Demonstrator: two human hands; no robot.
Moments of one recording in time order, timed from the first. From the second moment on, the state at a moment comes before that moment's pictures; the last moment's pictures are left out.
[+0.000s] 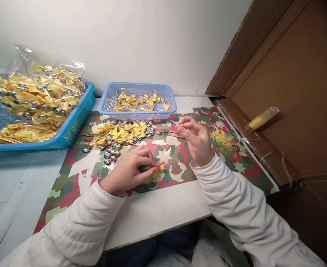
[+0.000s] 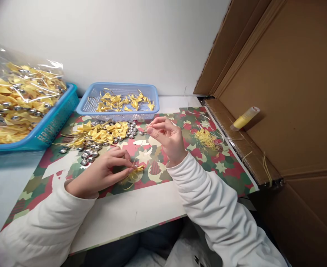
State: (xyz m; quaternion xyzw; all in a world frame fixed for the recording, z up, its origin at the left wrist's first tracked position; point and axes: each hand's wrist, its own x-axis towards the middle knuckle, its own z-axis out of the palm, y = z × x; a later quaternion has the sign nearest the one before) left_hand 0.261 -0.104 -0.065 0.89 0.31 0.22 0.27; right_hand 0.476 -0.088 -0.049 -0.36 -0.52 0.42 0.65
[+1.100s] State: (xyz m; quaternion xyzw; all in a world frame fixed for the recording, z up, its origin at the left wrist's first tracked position) left_hand 0.261 -0.106 -0.062 0.88 0.32 0.16 0.31; right_hand 0.485 -0.074 -0.058 -0.43 -0.44 0.40 0.68
